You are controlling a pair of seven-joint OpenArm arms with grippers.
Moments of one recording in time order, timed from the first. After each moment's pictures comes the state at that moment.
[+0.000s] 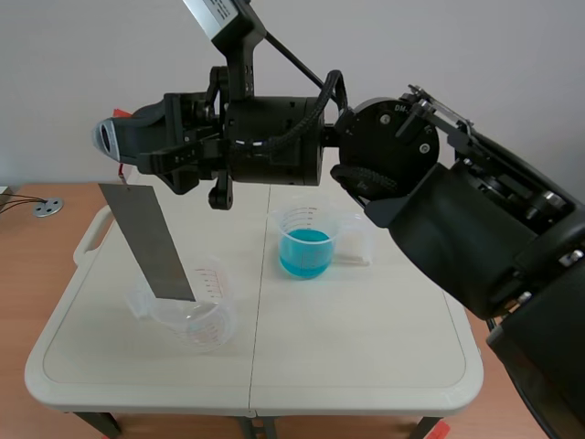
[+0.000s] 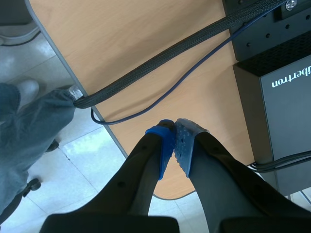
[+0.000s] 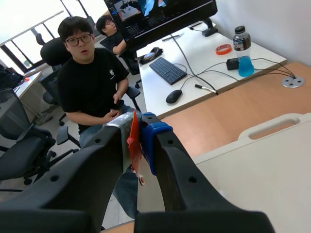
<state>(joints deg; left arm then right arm) 65.3 -23.1 -2.3 81.1 -0.5 -18.2 1.7 18.8 6.8 -32.4 82.6 51.6 44.4 -26.9</state>
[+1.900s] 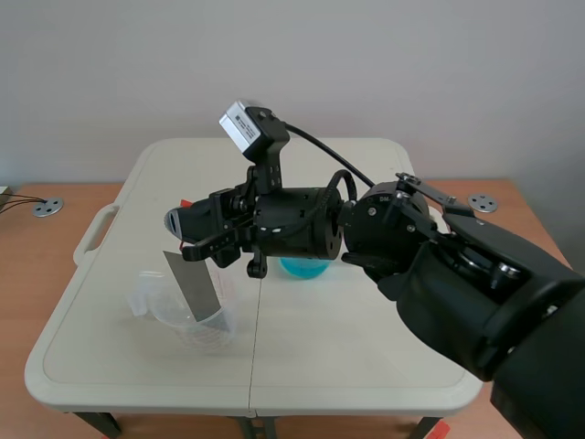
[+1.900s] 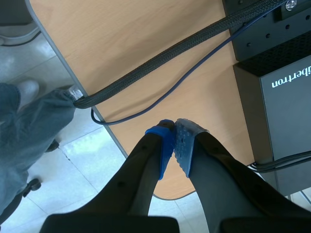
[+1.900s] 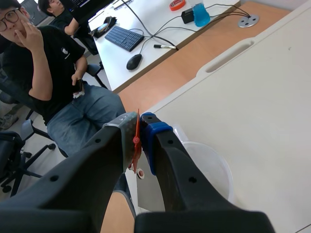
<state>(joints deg) 65.3 -23.1 -2.3 81.1 -0.5 -18.2 1.7 14.7 6.5 -31.9 70.3 39.3 41.7 -18.3</state>
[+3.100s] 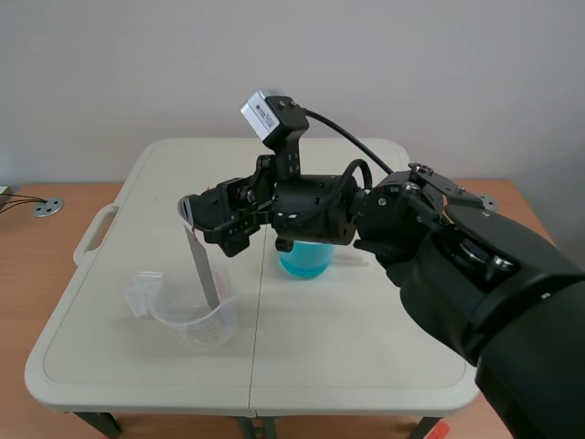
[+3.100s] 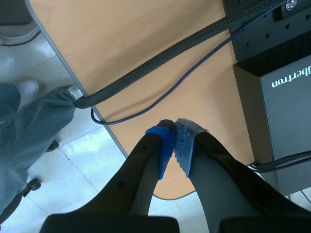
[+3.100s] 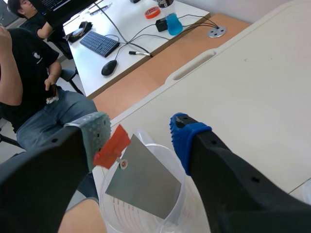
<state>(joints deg) 65.3 -23.1 -2.3 81.1 -0.5 -18.2 1.8 14.7 3.6 -22.9 68.5 30.2 44.2 -16.7</state>
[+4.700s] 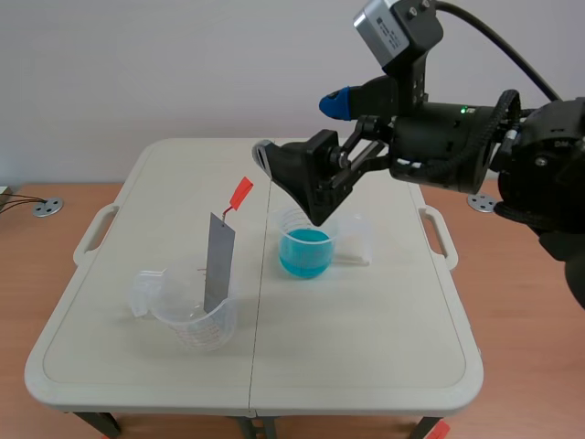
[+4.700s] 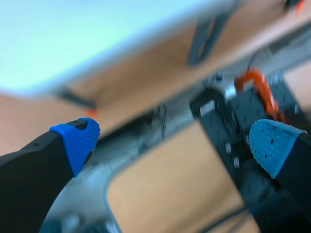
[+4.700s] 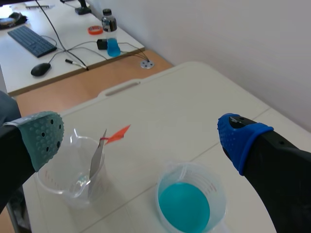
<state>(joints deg) 56.9 -23.0 -3.2 104.2 -0.9 -16.9 -4.8 5.4 22.4 -16.3 95.5 23.9 38.4 -10.6</state>
